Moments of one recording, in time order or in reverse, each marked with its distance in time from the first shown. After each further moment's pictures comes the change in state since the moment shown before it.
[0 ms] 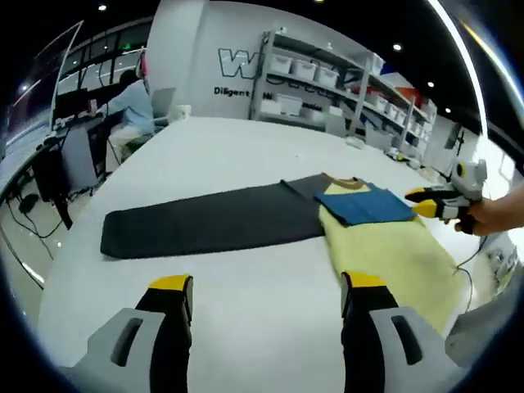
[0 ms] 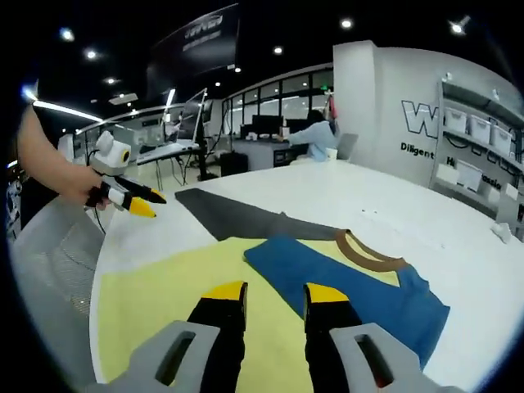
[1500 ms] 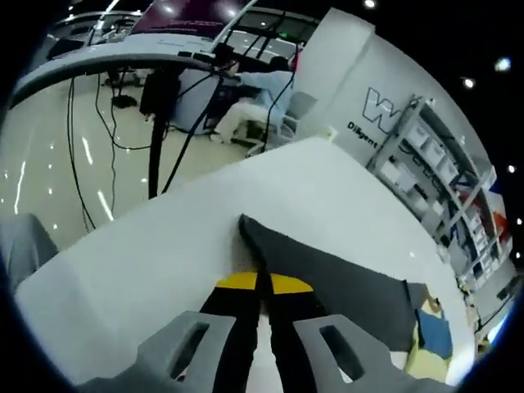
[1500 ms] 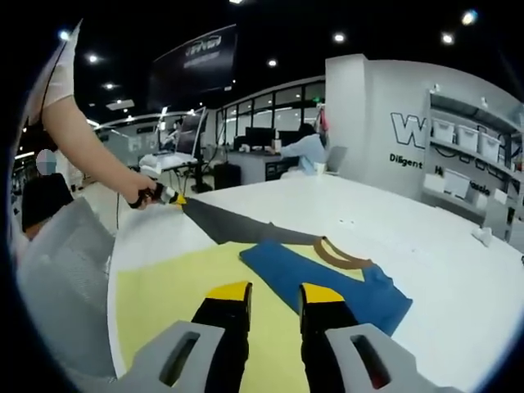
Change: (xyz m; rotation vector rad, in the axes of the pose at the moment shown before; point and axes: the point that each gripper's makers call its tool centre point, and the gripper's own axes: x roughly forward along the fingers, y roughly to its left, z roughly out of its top) left arm 0.013 0.113 0.035 -0.521 -0.154 0.327; right arm -0.068 -0.011 0.013 -0.003 -0.066 -0.047
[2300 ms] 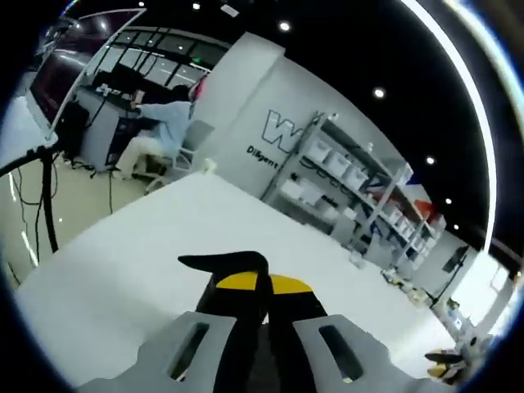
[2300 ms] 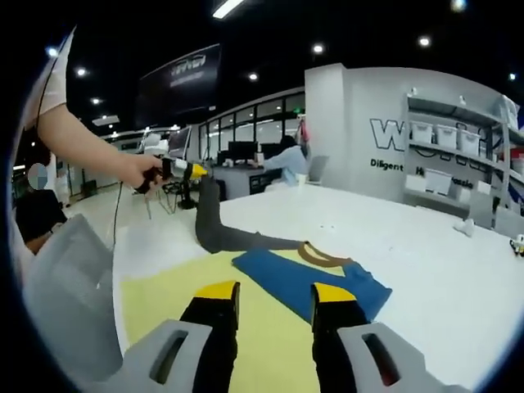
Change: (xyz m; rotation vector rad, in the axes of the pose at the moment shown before) left arm -0.024 -0.215 0.058 0.114 -0.104 -0.499; right arm -0.047 -0.008 0.003 0.059 -0.066 -0.086
